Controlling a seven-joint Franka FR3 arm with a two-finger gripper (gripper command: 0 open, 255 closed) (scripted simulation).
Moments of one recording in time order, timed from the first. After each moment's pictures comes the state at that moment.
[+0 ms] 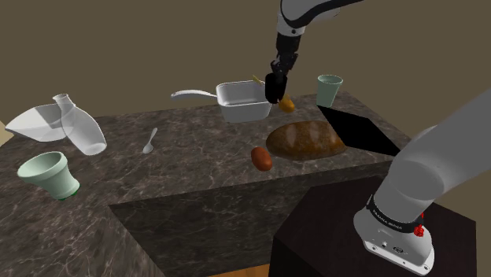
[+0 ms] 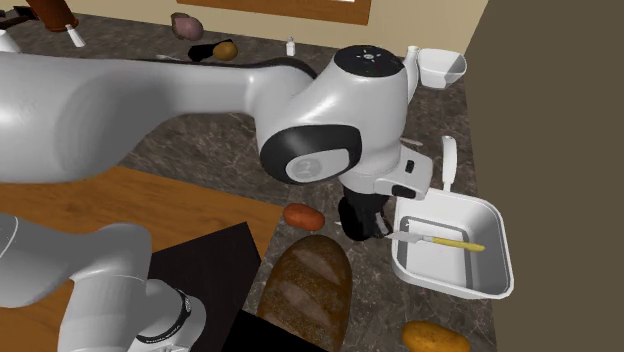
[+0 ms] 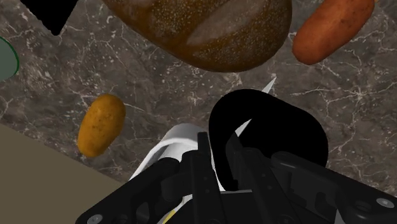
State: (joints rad) arm -0.20 -0.33 0.03 -2.18 -0.03 1.99 -0.13
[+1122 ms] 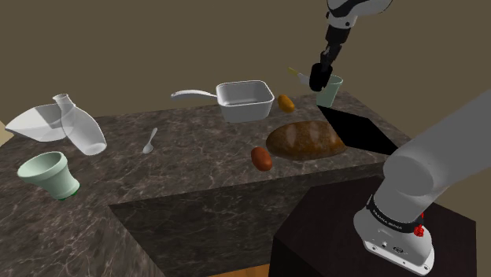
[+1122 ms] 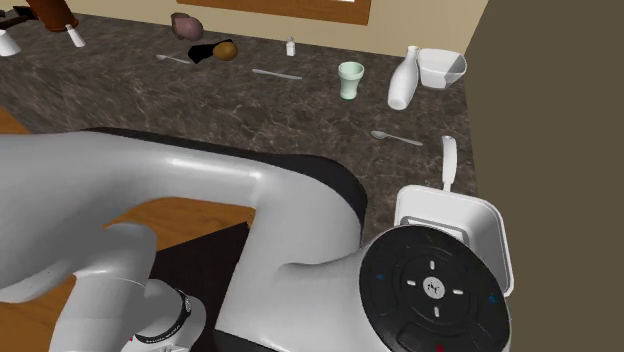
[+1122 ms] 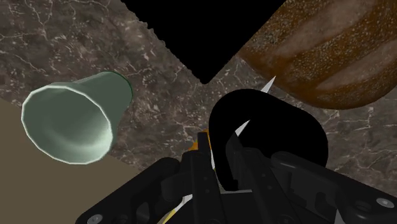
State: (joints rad) arm -0.34 -0.33 -0.27 -2.17 -0.07 1.99 -0.55
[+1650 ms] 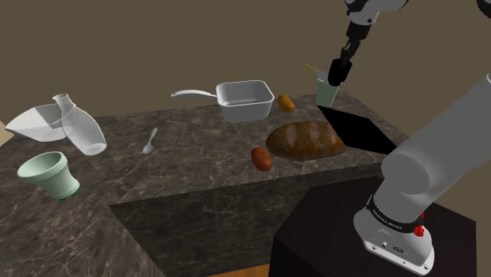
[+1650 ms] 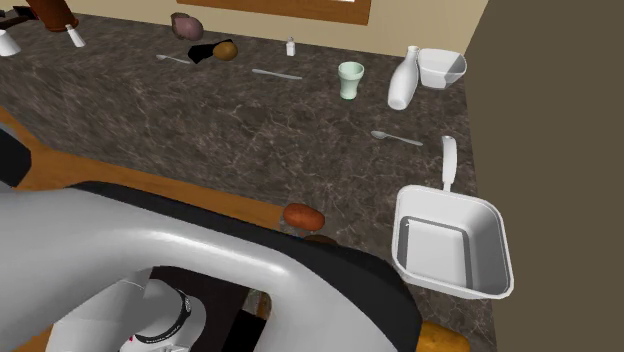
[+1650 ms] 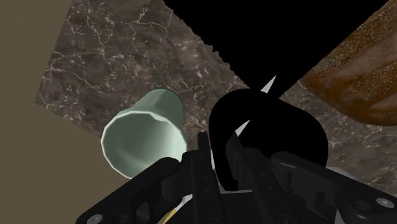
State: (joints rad) arm -0.39 -0.23 -0.41 -2.05 -0.04 1.98 -0.77
